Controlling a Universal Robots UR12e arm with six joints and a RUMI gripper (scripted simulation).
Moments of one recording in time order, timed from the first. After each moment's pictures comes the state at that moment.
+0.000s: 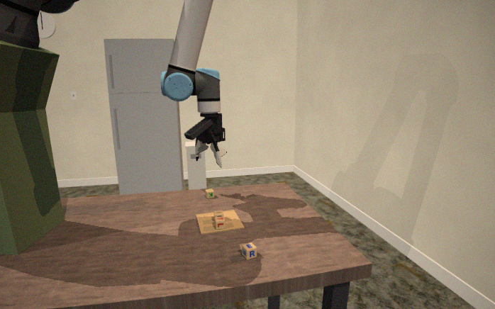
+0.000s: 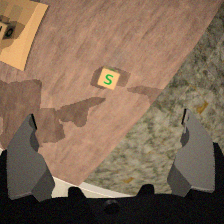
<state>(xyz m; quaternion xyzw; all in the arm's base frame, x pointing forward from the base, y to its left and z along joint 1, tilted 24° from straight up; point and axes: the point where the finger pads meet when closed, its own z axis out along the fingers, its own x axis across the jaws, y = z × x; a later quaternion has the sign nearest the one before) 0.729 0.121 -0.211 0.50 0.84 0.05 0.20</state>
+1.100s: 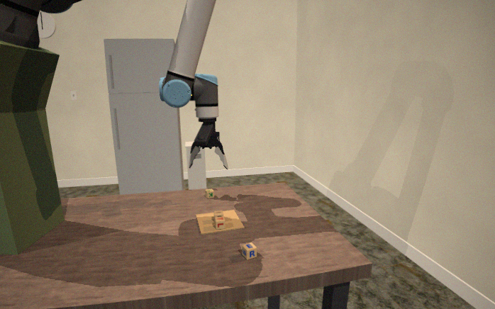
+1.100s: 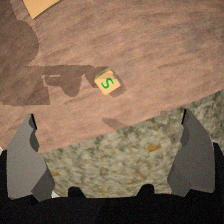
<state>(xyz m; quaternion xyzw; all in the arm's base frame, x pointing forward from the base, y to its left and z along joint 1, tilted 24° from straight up) 0.737 0.118 -0.229 0.22 0.95 -0.02 0.20</state>
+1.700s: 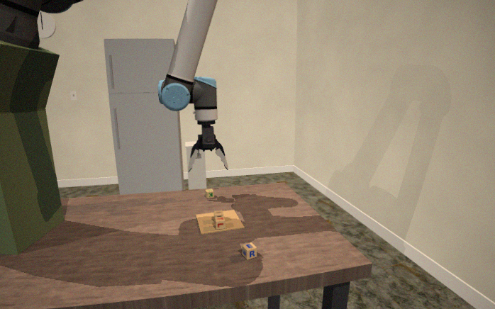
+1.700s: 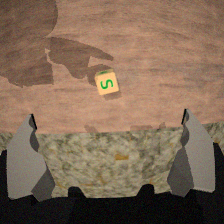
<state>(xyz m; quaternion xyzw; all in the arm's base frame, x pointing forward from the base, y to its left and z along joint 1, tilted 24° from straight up) 0.741 0.118 -0.239 0.06 0.98 -0.05 0.20</state>
